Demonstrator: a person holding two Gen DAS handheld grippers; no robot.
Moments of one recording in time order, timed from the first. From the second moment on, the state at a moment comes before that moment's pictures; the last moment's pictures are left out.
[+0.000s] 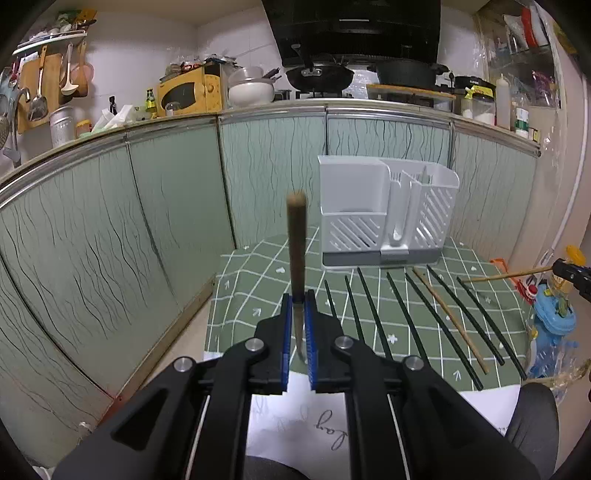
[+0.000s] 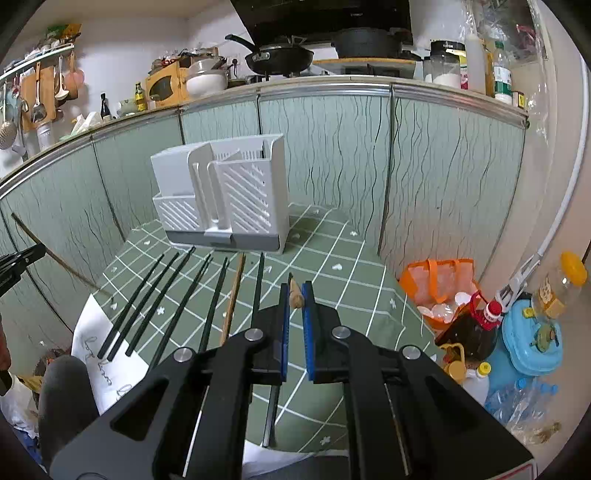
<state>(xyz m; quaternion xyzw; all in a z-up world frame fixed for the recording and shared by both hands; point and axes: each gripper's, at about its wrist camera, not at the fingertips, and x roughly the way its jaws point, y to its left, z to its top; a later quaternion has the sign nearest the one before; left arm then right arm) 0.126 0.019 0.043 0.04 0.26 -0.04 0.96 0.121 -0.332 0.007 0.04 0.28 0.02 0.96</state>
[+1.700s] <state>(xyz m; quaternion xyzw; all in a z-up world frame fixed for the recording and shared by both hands) 0.183 -0.034 0.157 0.03 0.17 -0.13 0.98 0.155 -0.323 0.171 0.00 0.18 0.05 0.98</state>
